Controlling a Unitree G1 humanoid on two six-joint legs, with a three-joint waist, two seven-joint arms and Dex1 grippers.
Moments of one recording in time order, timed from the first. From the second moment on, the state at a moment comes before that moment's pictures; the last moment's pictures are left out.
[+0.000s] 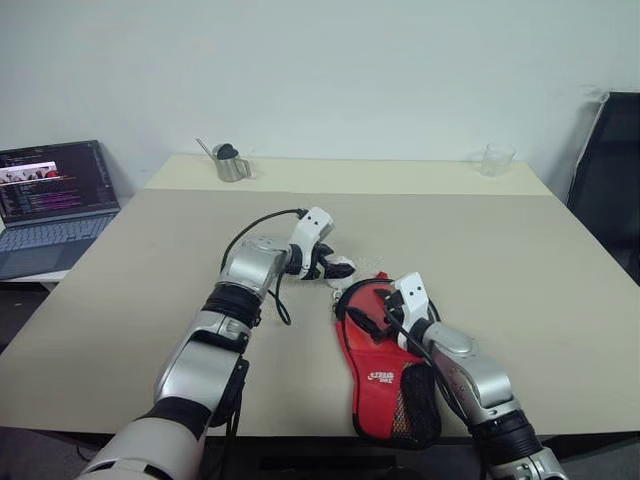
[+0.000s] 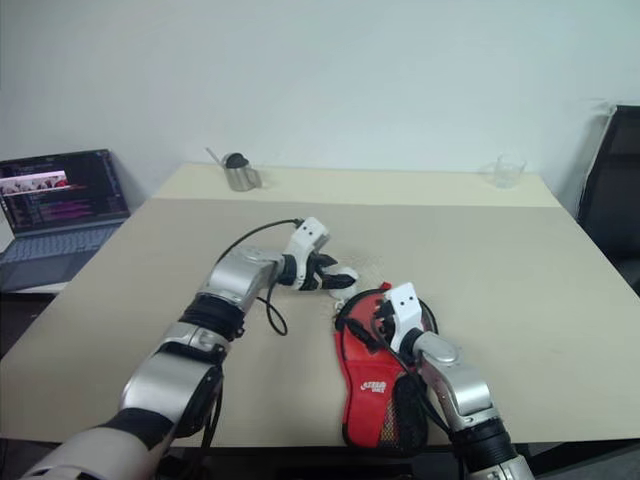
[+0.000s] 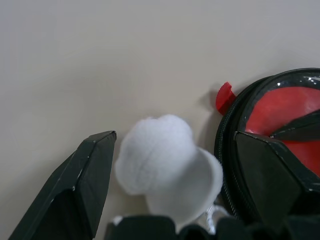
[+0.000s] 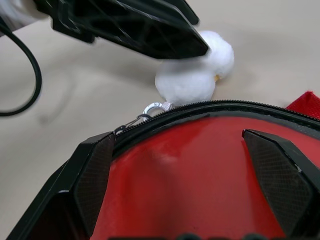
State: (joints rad) left arm -1.07 0.27 -0.17 0.81 -0.02 0.54 -0.83; right arm -0.37 -0.15 0.18 0.07 0.24 0.40 0.46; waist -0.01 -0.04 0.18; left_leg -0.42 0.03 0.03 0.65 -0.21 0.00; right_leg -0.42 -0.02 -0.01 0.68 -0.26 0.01
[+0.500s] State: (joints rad) left arm -1.11 0.18 -0.18 1.00 0.05 0.49 -0.68; right arm -0.38 -0.13 0.18 0.11 0.20 0.37 0.46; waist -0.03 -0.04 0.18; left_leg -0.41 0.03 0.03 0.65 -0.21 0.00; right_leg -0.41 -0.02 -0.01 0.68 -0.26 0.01
